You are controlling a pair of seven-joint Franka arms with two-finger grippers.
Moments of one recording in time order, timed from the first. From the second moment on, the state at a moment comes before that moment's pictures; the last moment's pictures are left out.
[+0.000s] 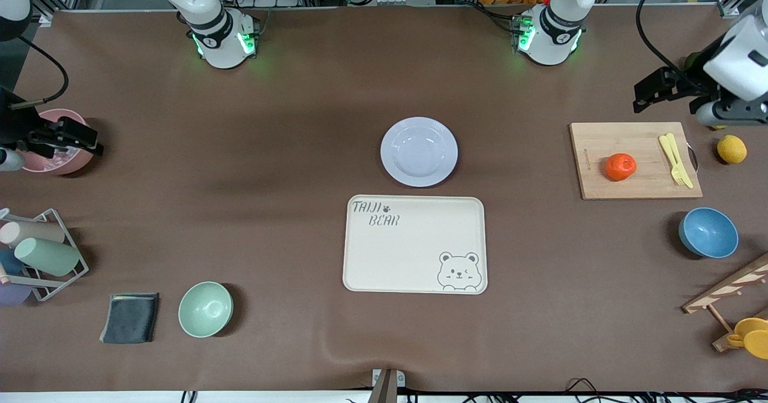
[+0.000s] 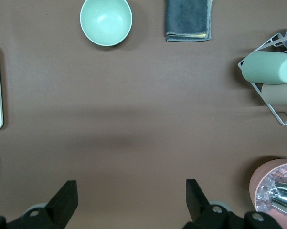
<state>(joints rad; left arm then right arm) 0.01 0.01 -0.11 -1.52 -0.01 1.42 -0.10 -0.01 0.02 -0.07 -1.65 0.05 1.65 -0.10</state>
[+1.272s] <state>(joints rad) 0.16 0.04 -0.10 -1.91 0.04 1.65 -0.02 0.00 0.07 -0.06 -1.65 0.16 1.61 -0.12</state>
